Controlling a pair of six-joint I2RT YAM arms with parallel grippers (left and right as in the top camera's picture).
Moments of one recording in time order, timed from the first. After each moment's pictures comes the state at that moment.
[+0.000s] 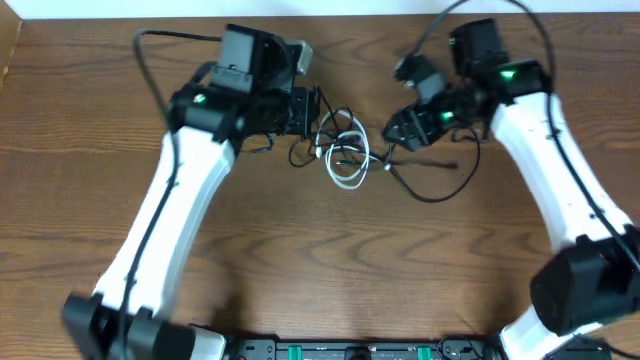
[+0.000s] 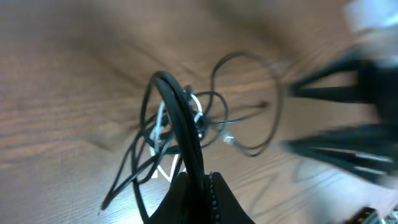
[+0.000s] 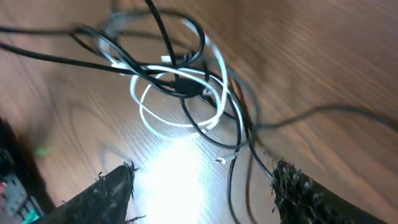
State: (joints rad) left arm -0.29 1.58 1.58 -0.92 0.41 -0.20; right arm 0.26 1.80 1.63 -1.01 -0.52 -0.31
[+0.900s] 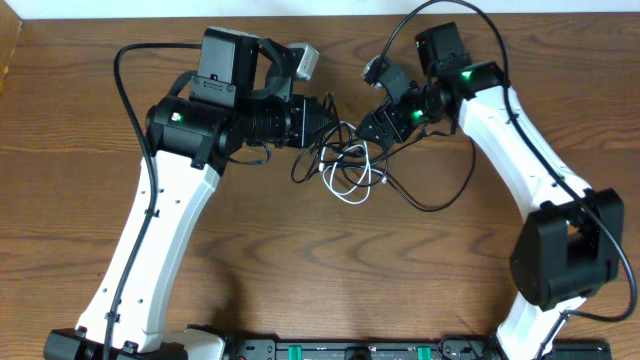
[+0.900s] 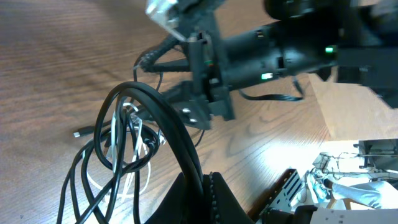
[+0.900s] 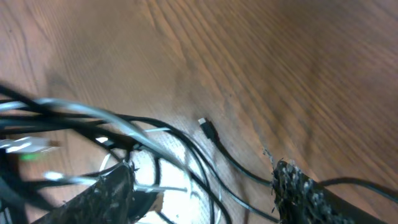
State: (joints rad) left arm -0.29 1.50 1.59 -0.97 0.66 -0.22; right arm 0.31 1.92 1.63 -0.84 -0.60 -0.36
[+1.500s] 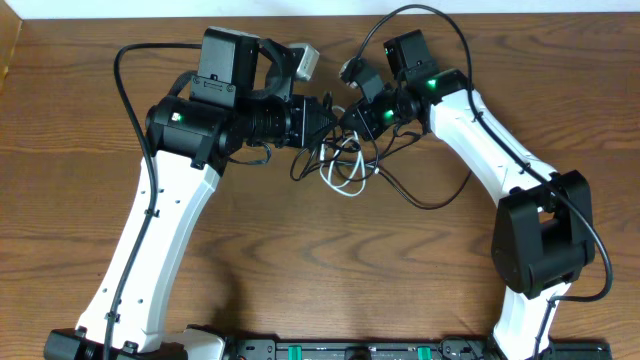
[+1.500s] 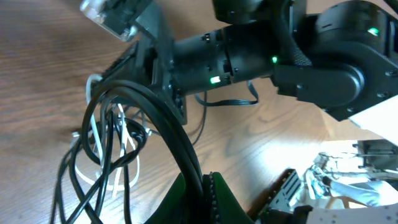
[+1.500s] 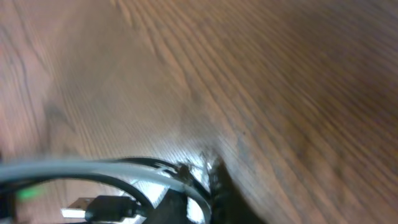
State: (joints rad) left arm -0.29 1.50 1.59 -0.97 0.66 -0.23; right arm 0.39 2.01 1.63 -0.66 -0.59 -0.16
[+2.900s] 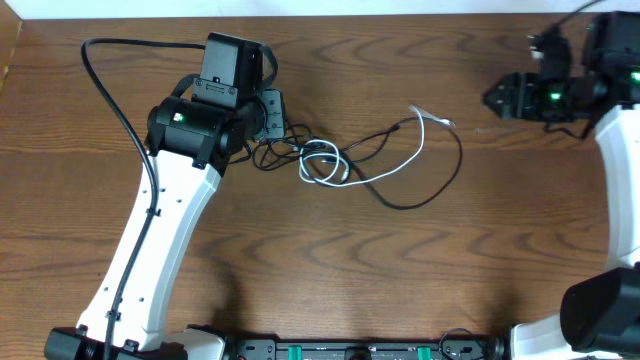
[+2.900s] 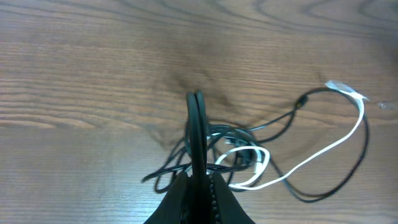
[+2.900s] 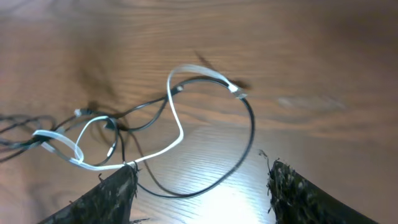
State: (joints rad) left arm -0.30 1.50 1.58 -1.02 -0.02 -0.31; right arm -0.13 1.67 1.63 -1.04 -0.46 -0.03
